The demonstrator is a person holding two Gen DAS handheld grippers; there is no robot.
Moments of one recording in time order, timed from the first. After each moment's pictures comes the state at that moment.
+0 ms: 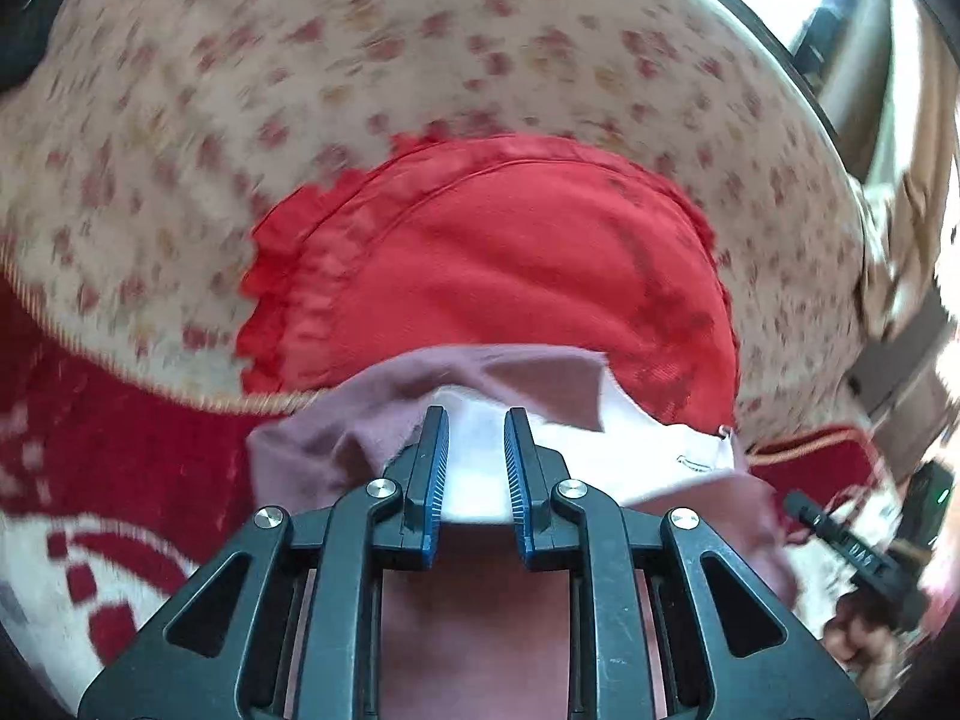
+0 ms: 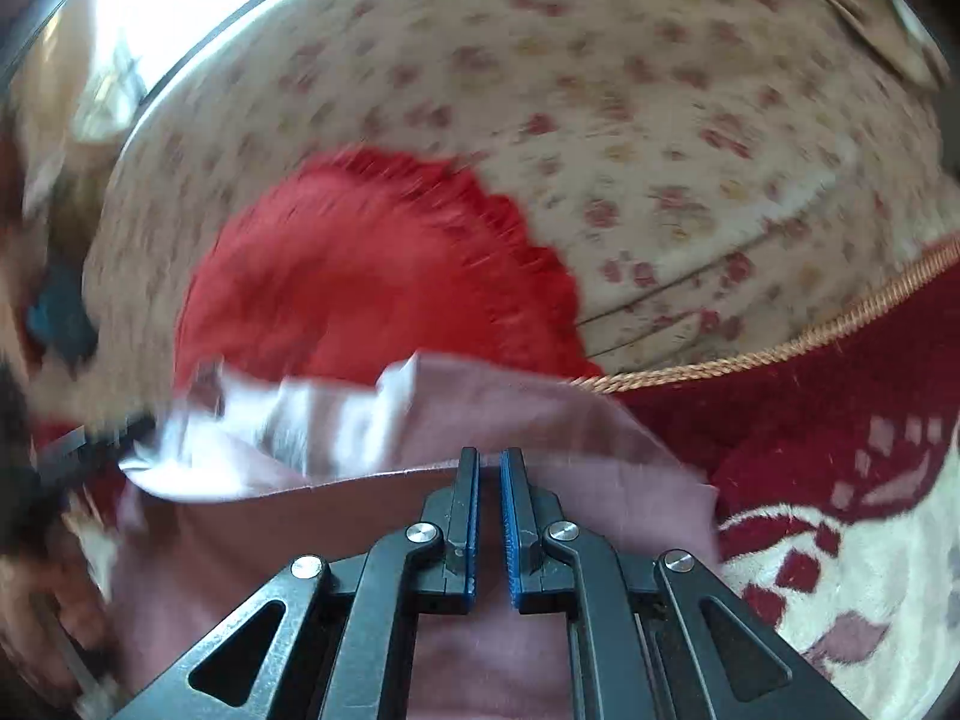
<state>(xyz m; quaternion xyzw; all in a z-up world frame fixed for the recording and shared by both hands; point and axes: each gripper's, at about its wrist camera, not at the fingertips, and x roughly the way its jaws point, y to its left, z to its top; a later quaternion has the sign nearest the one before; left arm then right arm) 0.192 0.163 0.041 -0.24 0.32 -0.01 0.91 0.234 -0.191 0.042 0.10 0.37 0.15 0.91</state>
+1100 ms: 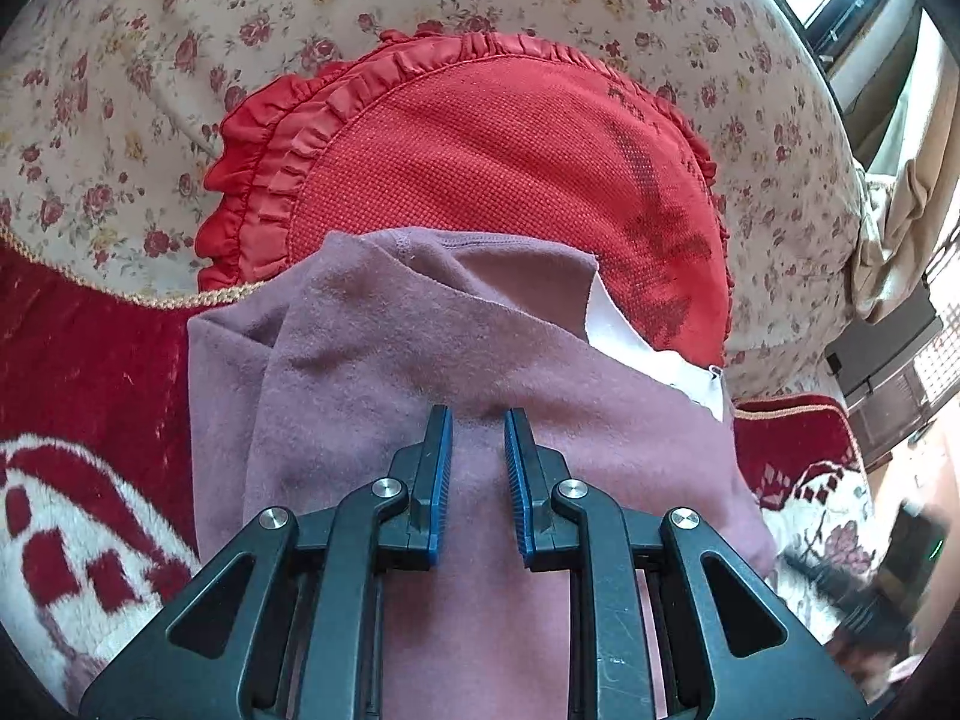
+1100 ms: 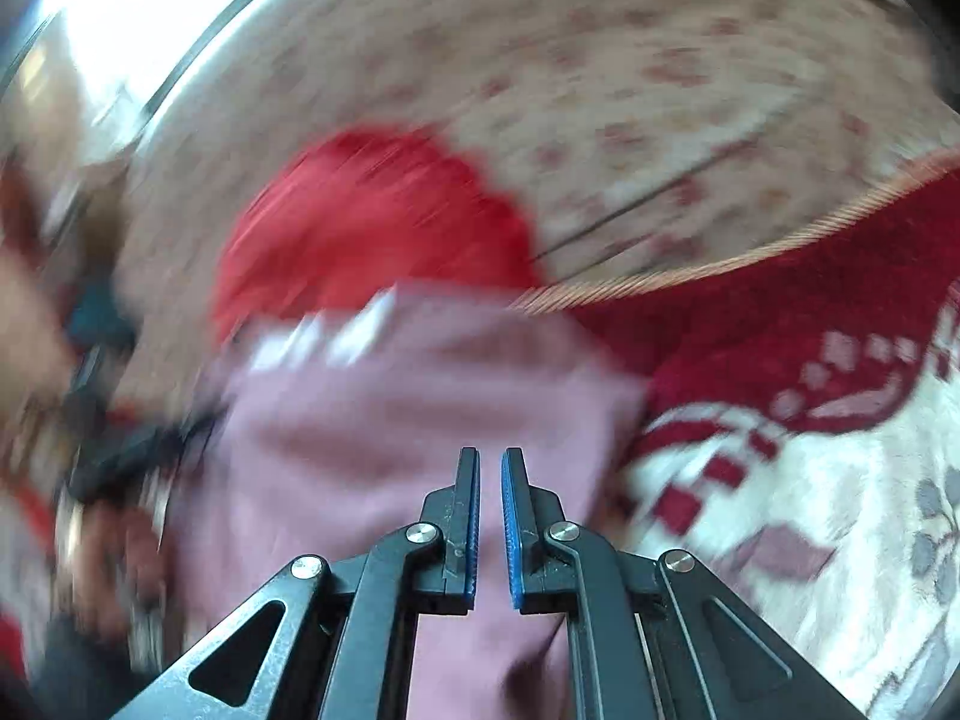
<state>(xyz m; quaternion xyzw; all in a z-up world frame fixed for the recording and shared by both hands) 0.195 0.142 0.011 -0.26 0.39 -0.05 0.88 0.188 -0.235 0.047 0.04 0.46 0.26 0.85</state>
